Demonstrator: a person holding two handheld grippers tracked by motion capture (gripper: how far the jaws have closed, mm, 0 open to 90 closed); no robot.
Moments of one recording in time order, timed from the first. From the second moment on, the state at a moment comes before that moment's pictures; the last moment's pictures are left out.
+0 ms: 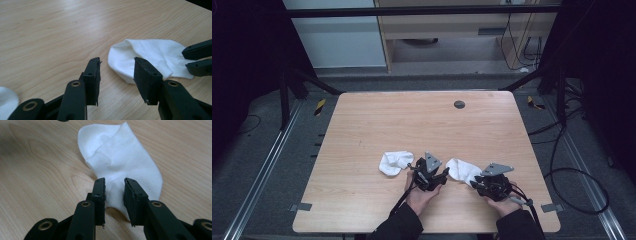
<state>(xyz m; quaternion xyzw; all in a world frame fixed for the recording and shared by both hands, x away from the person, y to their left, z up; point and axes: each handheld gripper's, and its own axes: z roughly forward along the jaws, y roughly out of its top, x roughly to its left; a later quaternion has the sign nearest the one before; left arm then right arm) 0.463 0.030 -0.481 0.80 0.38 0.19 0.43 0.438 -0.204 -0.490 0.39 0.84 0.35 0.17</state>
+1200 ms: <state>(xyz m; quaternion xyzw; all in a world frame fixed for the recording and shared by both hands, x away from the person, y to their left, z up) 0.473 0.018 -0.500 0.82 0.39 0.16 0.39 0.448 -0.218 -0.473 0.44 0.76 0.45 0.15</state>
